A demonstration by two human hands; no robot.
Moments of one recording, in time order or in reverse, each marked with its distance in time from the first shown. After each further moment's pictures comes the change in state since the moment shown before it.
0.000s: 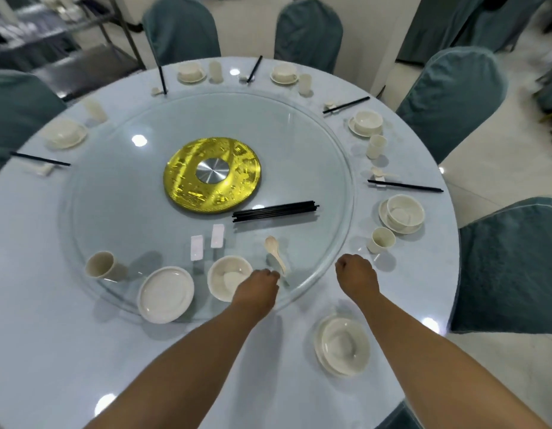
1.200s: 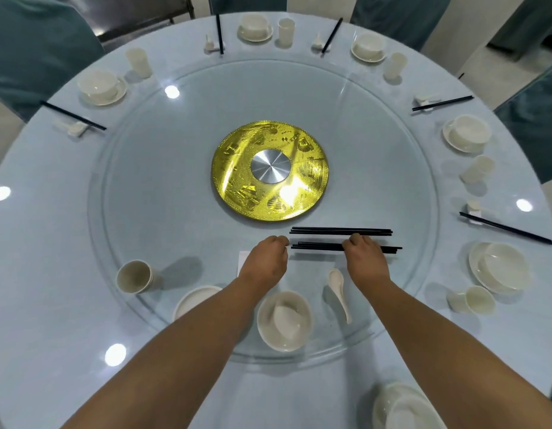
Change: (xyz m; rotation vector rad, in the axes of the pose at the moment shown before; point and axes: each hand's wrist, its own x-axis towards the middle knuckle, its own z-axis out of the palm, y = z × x) left_hand 0.113 -0.155 -0.051 -0.379 0.255 -0.137; right_hand 0.146 -0.149 0.064 -0.460 -0.055 -0.431
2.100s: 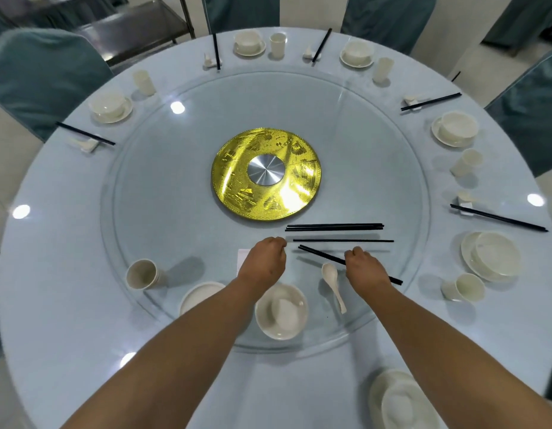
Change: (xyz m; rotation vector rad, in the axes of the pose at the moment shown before) left_hand -0.022 0.028 -0.015 0.055 -0.013 -0.046; right_hand -0.034 0.013 0.014 0.007 -0.143 0.008
